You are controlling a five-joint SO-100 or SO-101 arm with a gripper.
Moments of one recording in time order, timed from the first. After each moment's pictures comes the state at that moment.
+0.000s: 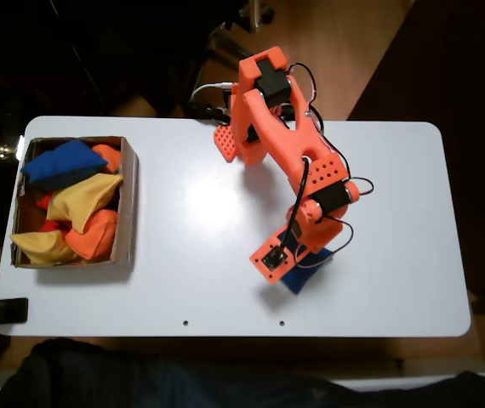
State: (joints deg) arm -27.2 92.2 100.5 77.1 -14.9
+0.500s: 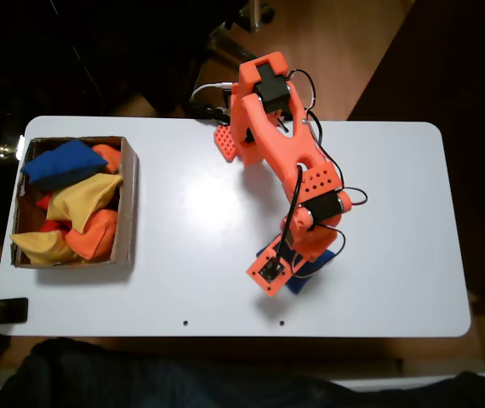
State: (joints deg) arm -24.2 90.3 99.1 74.6 -22.2
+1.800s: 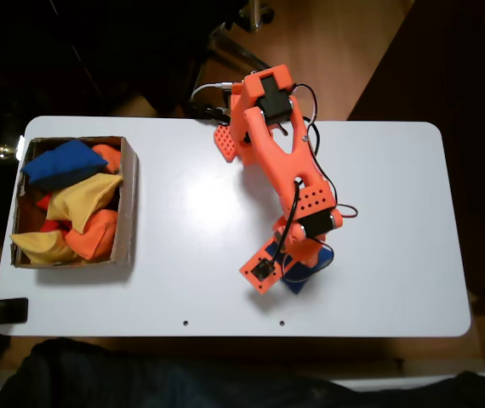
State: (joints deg) arm -22.3 82.8 99.1 77.7 -24.1
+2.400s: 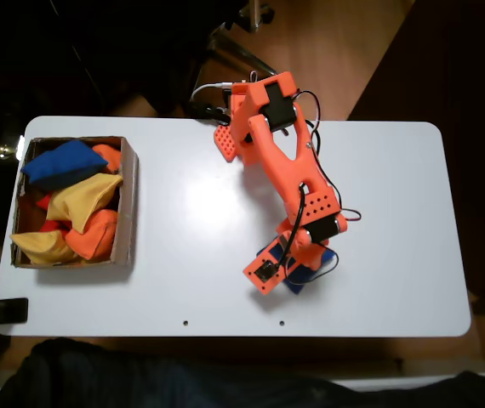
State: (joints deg) arm -23.6 78.8 96.2 77.6 -21.4
